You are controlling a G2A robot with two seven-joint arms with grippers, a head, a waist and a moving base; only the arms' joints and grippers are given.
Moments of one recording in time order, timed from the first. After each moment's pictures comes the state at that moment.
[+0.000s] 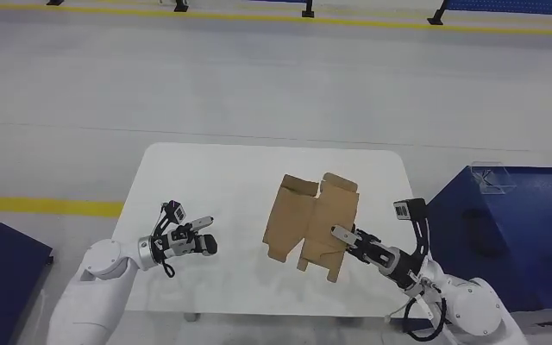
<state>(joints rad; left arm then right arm) 1.04 -1.15 -1.36 -1.10 -0.49 -0.17 -1.27 -1.60 -0.98 1.53 -2.05 0.33 -0.25 0.70</state>
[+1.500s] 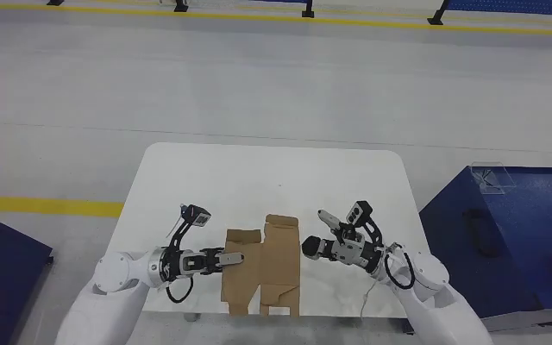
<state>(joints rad) 1.19 -1.13 -1.30 -1.49 -0.58 -0.47 -1.35 -1.35 -1.03 1.30 -1.70 0.85 0.15 0.82</state>
